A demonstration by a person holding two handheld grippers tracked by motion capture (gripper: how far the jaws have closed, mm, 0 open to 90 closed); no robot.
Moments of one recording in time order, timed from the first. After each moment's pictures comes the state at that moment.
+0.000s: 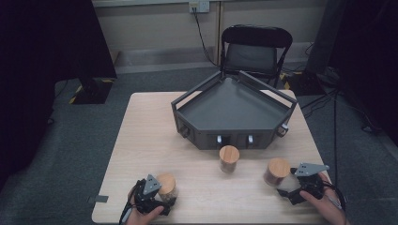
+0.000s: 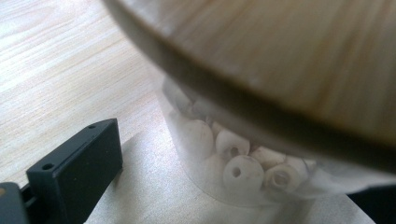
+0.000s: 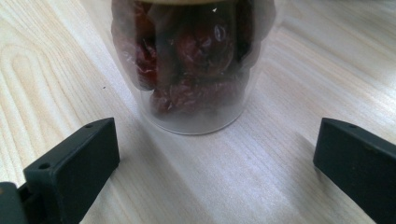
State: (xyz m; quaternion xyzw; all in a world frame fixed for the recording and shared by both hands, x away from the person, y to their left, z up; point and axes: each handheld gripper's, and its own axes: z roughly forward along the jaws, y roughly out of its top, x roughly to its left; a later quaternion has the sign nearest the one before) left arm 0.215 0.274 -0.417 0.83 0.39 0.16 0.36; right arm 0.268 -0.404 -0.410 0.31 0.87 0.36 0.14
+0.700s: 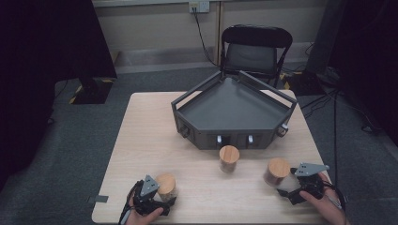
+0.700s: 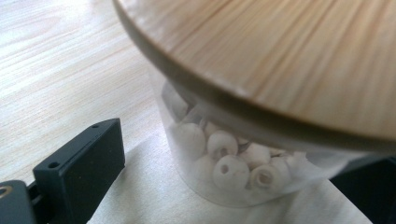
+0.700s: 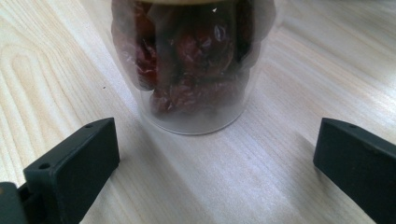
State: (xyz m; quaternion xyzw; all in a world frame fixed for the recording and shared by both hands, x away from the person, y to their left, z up) left arm 0.206 0.281 -0.420 0.82 0.39 0.16 0.39; right arm 0.268 -0.404 -0.410 0.31 0.87 0.36 0.14
